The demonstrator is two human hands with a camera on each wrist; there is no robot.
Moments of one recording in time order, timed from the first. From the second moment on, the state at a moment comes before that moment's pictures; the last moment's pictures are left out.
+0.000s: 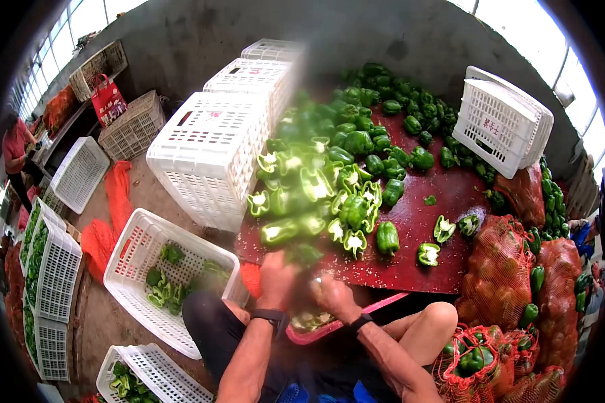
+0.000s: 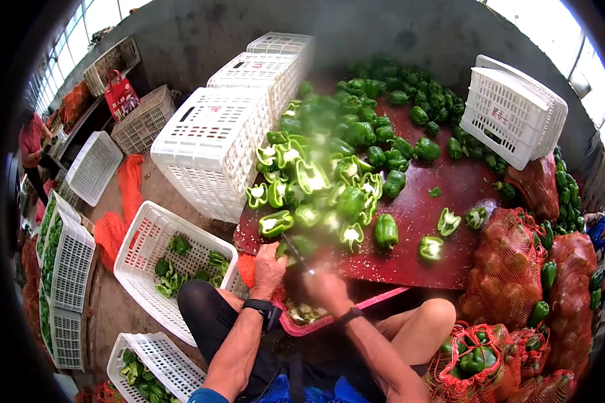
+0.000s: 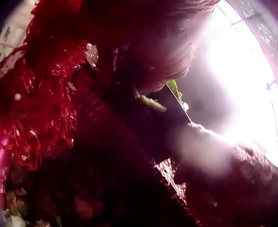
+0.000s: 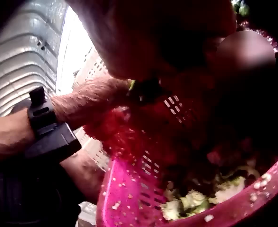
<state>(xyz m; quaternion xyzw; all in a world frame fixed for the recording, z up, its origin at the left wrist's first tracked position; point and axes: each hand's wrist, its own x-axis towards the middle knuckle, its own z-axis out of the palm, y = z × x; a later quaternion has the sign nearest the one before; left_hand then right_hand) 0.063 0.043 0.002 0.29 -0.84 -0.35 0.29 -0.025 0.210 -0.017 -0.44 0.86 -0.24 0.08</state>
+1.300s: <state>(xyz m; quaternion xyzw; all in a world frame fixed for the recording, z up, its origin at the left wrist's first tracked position) 0.002 -0.016 0.006 0.31 -0.86 -0.25 0.32 -0.108 0.295 0.080 -0.04 0.77 -0.62 0.13</state>
